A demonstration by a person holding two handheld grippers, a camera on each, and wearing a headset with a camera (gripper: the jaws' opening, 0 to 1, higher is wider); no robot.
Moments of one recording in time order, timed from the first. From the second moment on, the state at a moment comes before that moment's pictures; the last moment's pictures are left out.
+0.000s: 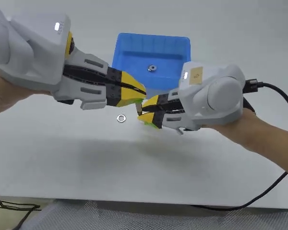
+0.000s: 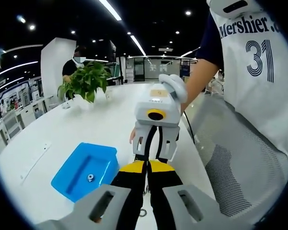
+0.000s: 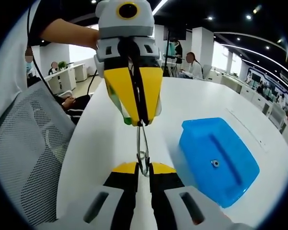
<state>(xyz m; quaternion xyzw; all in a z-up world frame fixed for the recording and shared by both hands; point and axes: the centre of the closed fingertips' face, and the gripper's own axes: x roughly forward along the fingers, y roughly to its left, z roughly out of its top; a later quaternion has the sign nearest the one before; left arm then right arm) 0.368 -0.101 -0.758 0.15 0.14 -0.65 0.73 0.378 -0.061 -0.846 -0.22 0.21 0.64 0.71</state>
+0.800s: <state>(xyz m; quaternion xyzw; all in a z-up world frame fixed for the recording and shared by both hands) 0.398 -0.098 -0.707 0.18 0.09 -0.67 0.72 0.410 -0.069 -0.786 -0.24 0.15 0.63 0.72</state>
